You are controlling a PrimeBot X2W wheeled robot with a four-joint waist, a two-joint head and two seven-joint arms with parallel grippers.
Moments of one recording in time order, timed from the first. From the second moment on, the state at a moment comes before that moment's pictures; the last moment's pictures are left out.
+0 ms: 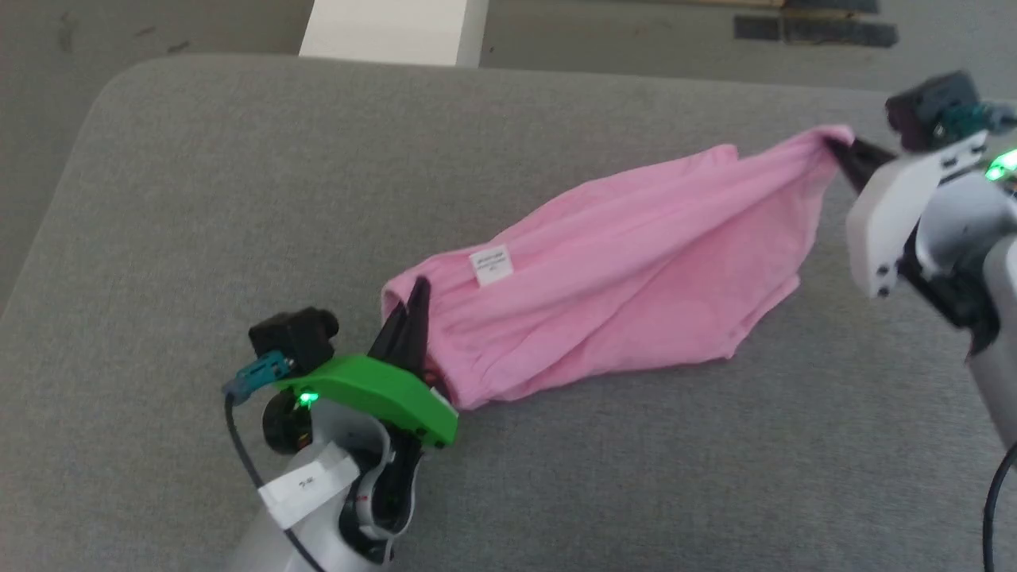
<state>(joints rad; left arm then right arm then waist) -0.27 0.13 -0.37 0.12 -0.74 0.12 -0.07 -0.67 -0.45 0.29 0.27 0.31 0.13 0.45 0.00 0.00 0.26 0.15</state>
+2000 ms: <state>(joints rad) -0.18 0.23 -0.53 0.32 -0.59 0.28 0.08 -0.05 -0.10 0.06 -0.01 0.24 0.13 0.13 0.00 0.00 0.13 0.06</state>
